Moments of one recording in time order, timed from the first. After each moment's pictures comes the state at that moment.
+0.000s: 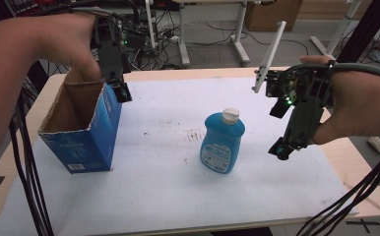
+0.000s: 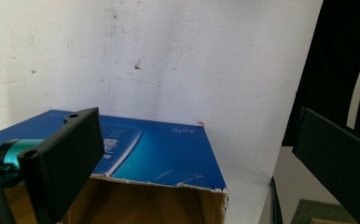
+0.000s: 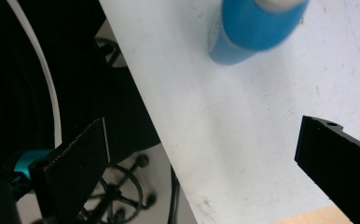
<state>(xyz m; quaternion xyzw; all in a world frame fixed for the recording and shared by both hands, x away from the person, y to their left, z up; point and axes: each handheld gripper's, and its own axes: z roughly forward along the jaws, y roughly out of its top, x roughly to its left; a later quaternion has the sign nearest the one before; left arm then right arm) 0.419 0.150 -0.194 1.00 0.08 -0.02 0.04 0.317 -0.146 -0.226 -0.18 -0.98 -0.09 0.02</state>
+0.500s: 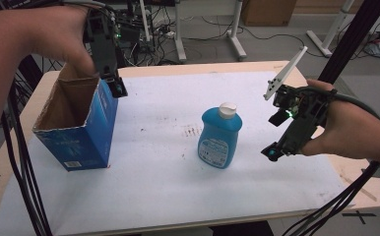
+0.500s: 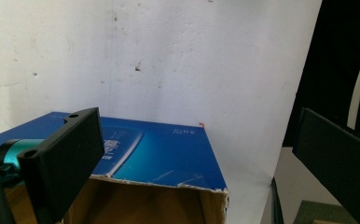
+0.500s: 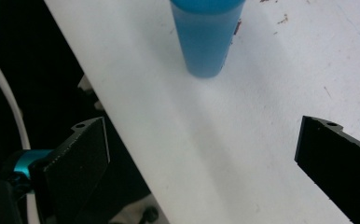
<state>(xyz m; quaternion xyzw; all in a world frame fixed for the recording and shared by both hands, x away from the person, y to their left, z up) 0.419 0.152 -0.193 1.00 0.08 -0.02 0.04 0.321 -0.182 -0.287 -0.25 -0.95 -0.19 0.00</state>
